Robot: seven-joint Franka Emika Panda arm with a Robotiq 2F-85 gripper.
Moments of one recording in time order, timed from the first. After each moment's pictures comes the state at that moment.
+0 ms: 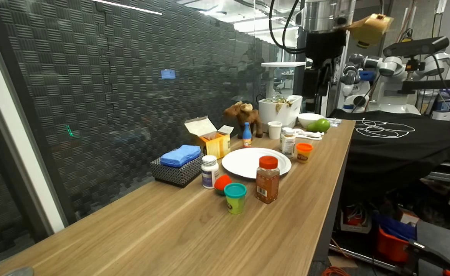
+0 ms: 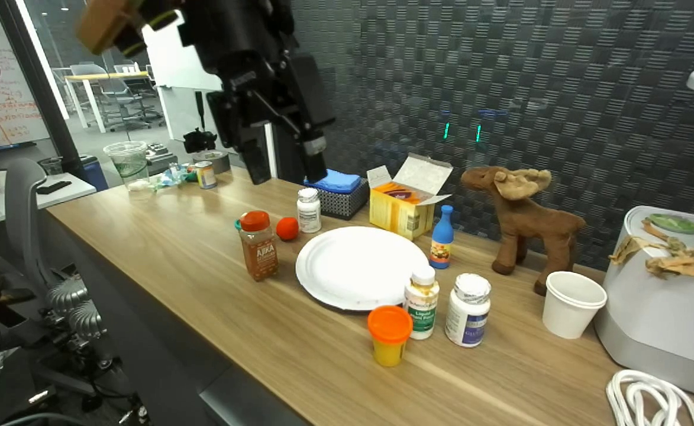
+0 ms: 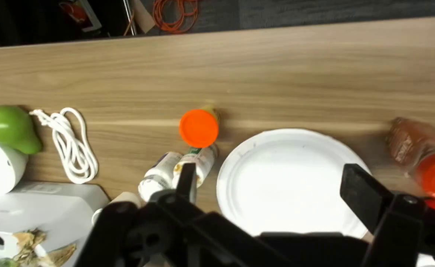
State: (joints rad) arm -0.08 -0.28 -0.02 -2.35 -0.35 2.18 0.02
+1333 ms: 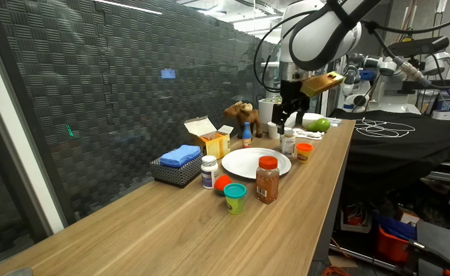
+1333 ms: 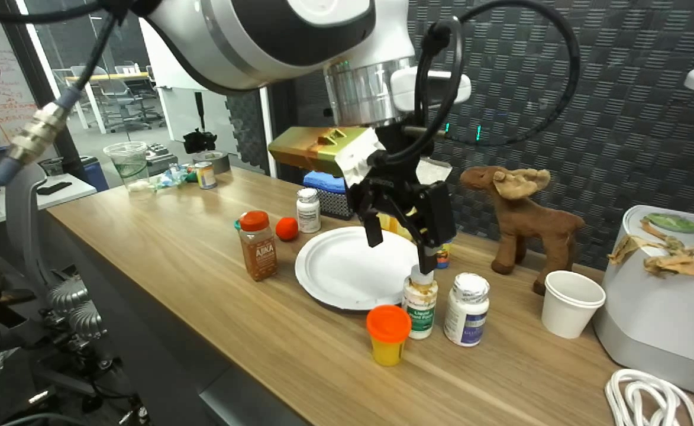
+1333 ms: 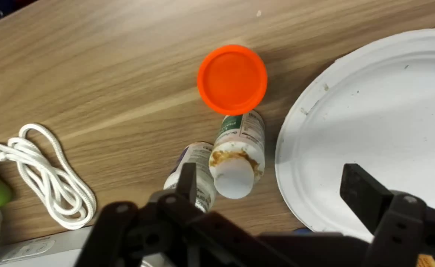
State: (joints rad) arm -0.13 0.17 -0.11 -2.11 -0.24 2.40 0.11
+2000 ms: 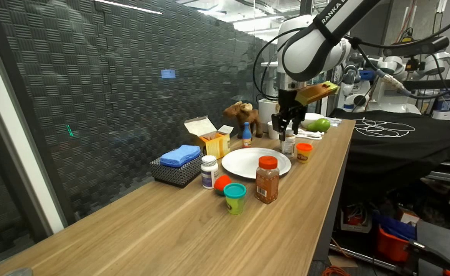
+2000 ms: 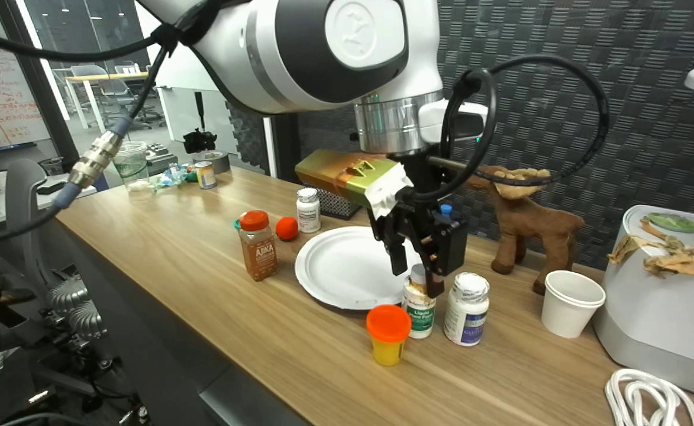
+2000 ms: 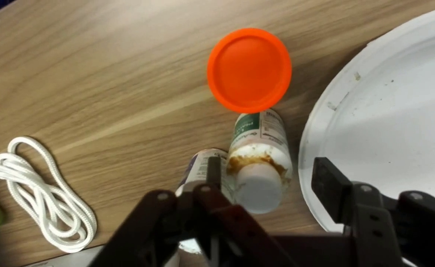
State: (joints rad) arm -0.14 0.27 -0.14 -2.04 -0.21 2.40 0.11
